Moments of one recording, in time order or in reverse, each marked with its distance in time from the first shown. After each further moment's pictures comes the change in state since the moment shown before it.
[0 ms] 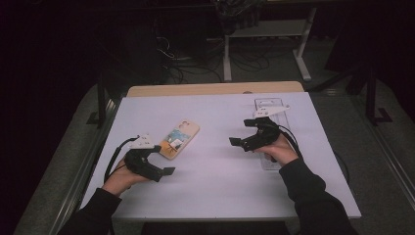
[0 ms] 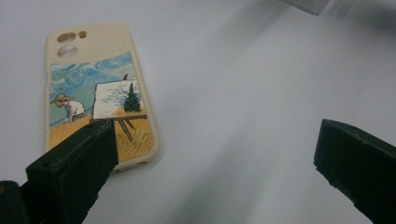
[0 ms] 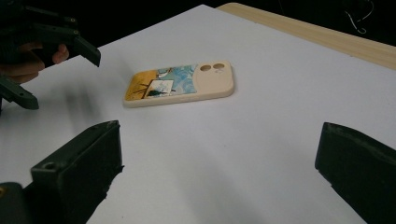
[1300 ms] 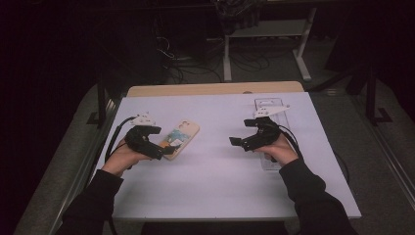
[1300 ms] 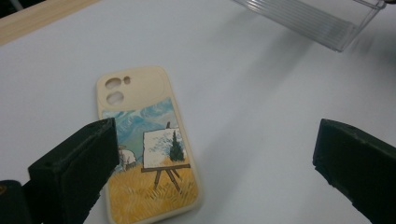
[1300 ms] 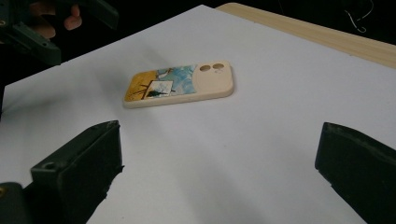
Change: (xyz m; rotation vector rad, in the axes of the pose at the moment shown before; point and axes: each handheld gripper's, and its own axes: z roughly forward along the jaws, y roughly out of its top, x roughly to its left) left arm 0.026 0.049 -0.003 -0.006 0.042 -0.014; right arm -0.001 0.000 0.000 -0.005 0.001 0.006
